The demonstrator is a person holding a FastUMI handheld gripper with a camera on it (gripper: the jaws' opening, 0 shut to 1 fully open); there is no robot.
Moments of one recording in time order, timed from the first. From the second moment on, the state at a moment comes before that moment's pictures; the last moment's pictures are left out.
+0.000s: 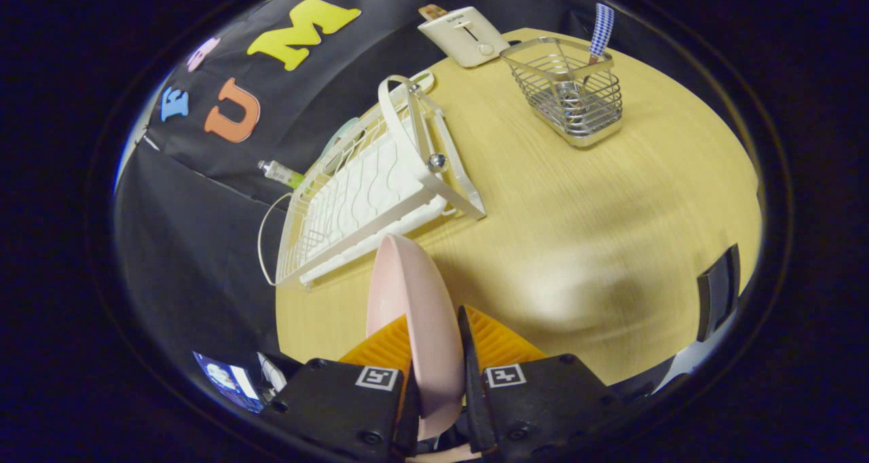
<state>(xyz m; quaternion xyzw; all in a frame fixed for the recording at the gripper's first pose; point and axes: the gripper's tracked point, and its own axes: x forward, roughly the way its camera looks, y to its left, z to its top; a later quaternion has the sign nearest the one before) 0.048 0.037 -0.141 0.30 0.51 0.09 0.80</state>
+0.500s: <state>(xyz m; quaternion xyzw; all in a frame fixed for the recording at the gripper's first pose) 0.055 0.011 -0.126 0.26 0.47 0.09 0.84</state>
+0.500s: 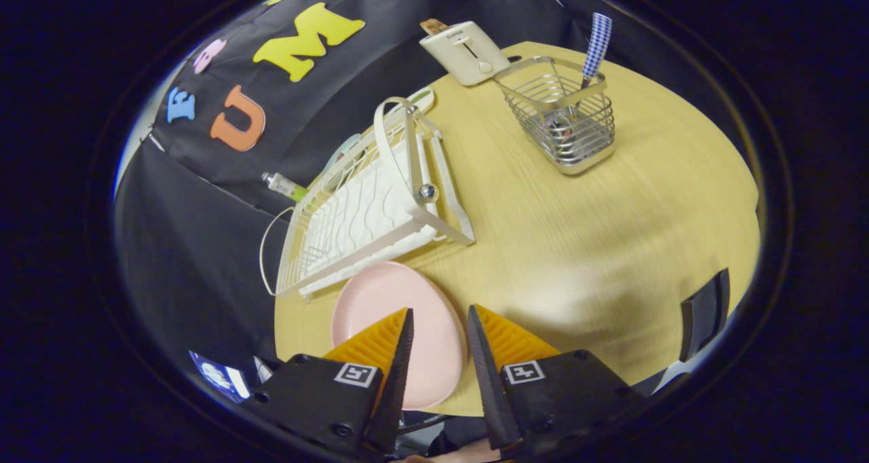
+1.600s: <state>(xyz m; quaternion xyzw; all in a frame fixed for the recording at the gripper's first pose) 0.109 -0.180 -0.044 -0.01 0.13 -0.02 0.99</state>
